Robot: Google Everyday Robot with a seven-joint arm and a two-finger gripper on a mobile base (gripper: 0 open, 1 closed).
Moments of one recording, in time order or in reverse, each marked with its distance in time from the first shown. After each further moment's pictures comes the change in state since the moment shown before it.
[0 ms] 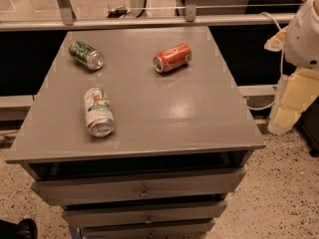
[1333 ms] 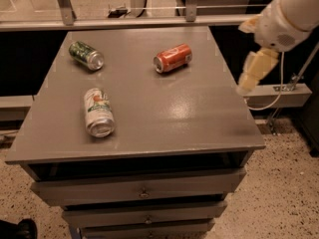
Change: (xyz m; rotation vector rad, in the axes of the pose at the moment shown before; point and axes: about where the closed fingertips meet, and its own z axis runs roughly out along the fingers) arm -0.024 -0.120 0.068 0.085 -0.207 -0.054
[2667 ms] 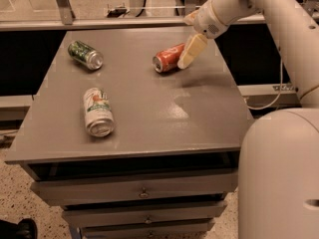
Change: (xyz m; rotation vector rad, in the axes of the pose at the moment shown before) arm -0.110 -0.112 0.139 -0.073 -0.322 -0.019
